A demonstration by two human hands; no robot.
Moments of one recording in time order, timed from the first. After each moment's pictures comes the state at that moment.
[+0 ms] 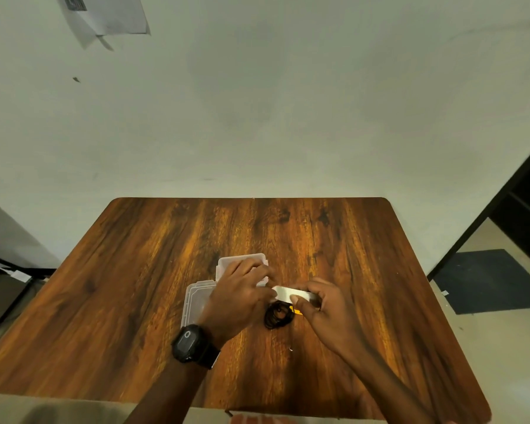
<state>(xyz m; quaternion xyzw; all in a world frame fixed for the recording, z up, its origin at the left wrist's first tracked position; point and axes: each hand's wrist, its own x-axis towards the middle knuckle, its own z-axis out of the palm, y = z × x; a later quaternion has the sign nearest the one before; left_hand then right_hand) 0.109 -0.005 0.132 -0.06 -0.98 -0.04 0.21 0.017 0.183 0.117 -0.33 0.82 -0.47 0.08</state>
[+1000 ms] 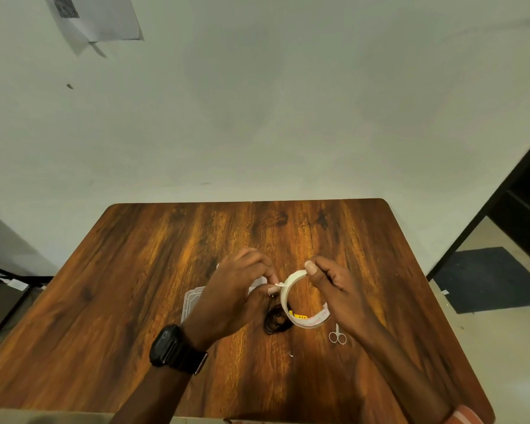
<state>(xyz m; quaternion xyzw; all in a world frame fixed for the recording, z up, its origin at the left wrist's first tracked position) 0.109 -0.002 0.186 -0.04 -0.95 -0.23 0.20 -0.010 0.180 0.155 -0.34 0.73 -0.58 0.12</state>
